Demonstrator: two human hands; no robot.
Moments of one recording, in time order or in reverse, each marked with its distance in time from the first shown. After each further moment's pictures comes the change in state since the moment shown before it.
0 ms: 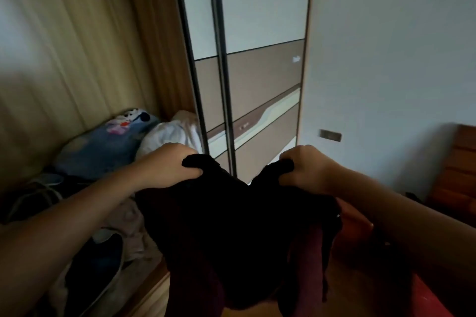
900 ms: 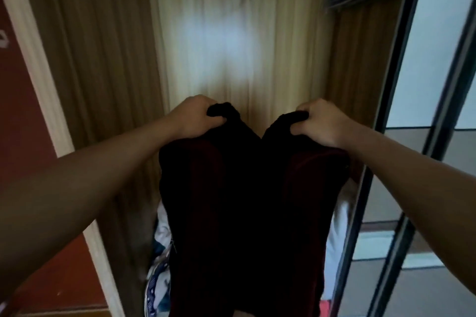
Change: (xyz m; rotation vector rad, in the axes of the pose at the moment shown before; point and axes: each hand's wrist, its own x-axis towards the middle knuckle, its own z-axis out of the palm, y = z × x) left_hand -0.034 -0.126 -0.223 0.211 0.619 -0.680; right_hand 0.367 -0.228 -0.034 0.343 -0.077 -0.705
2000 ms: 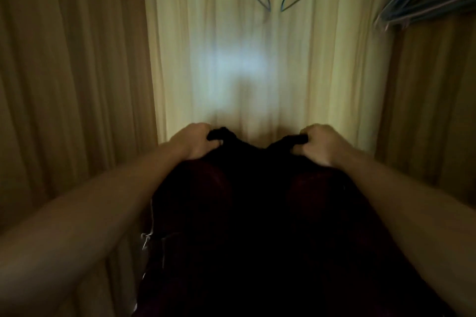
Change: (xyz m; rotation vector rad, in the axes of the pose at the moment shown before) left_hand 0.250 -0.195 0.033 0.192 0.026 -0.154; right_hand 0.321 0.103 0.083 -0.175 0.046 0.008
